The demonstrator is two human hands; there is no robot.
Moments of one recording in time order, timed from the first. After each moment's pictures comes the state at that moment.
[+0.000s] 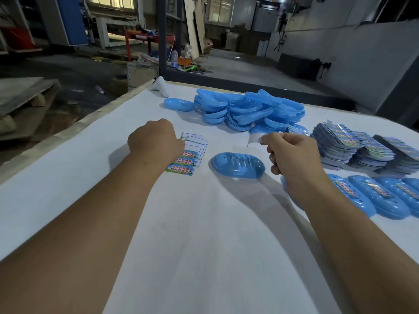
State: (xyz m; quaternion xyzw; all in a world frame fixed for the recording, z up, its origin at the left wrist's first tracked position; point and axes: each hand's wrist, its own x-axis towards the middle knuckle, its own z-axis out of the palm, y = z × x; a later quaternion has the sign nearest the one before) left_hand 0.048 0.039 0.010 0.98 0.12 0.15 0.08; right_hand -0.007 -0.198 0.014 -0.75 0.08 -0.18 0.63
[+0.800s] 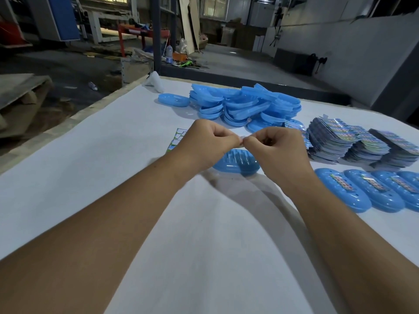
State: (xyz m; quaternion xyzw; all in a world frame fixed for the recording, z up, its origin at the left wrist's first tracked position) left_hand 0.010 -0.023 0.012 0.81 -0.14 0.03 0.57; right_hand -0.011 -0.187 0.009 -0.84 -0.03 -0.24 0.48
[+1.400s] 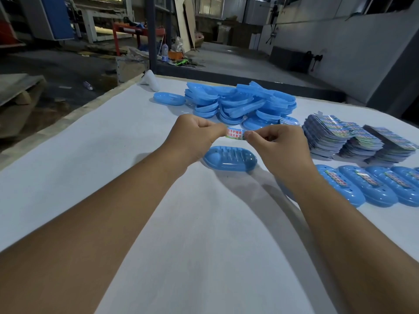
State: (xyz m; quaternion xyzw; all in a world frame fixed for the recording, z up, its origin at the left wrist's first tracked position) left_hand 0.018 -0.022 0.016 0.81 -0.03 0.06 0.58; right_hand -0.005 -0.201 0.008 -0.86 0.02 -0.25 0.45
